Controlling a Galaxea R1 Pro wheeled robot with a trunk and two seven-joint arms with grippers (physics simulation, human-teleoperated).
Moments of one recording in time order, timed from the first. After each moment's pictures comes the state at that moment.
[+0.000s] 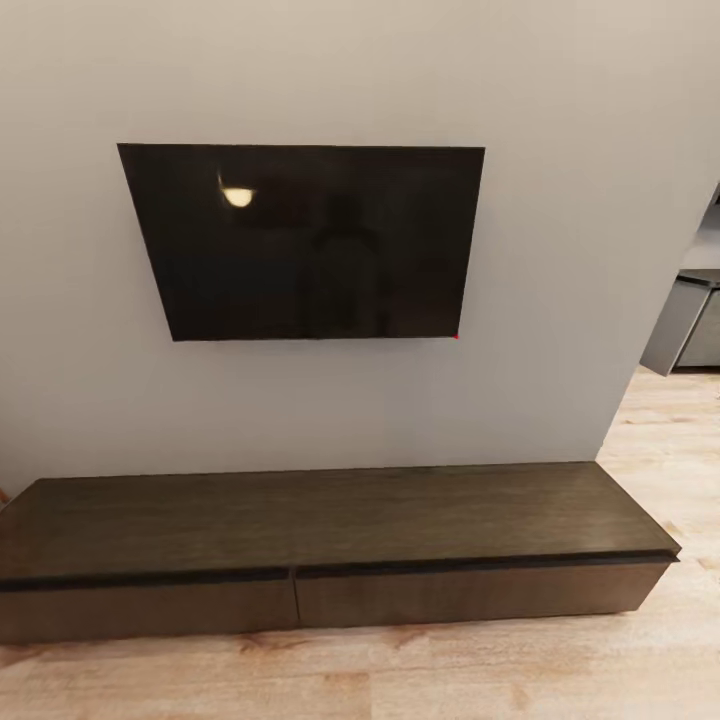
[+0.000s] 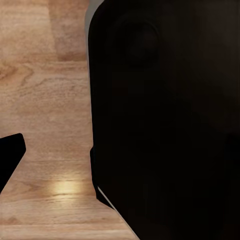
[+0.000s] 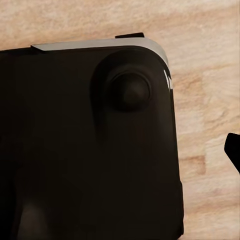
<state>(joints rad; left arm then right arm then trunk) 0.00 0.03 0.00 -0.03 -0.01 -0.05 -0.01 -0.03 0.00 0.00 0.04 -0.13 -0.22 0.01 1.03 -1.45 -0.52</state>
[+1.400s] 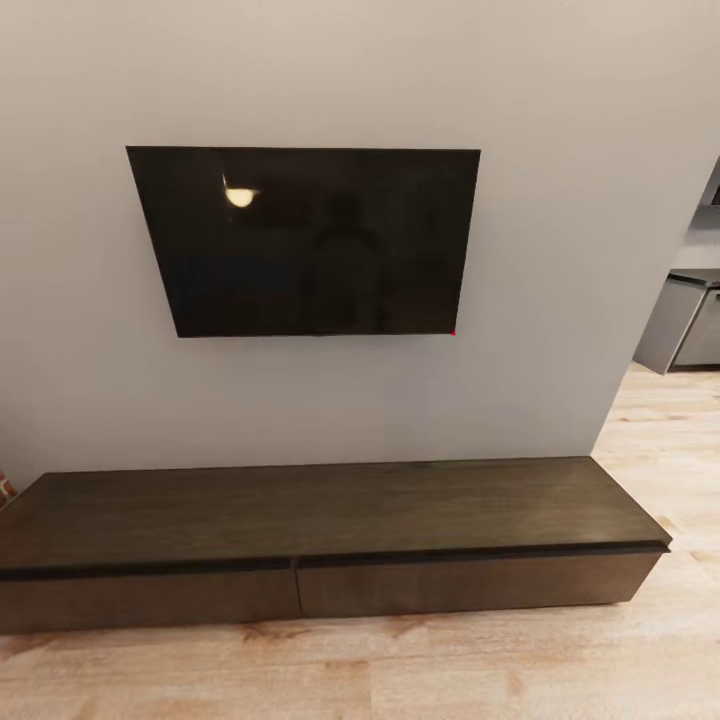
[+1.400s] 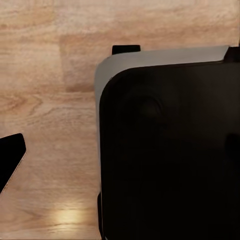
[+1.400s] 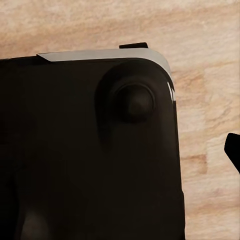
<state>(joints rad) -0.01 0.04 0.00 -0.14 -0.01 -0.05 -0.01 -0.03 0.01 0.00 0.03 -0.12 -0.23 0.01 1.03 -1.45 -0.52</state>
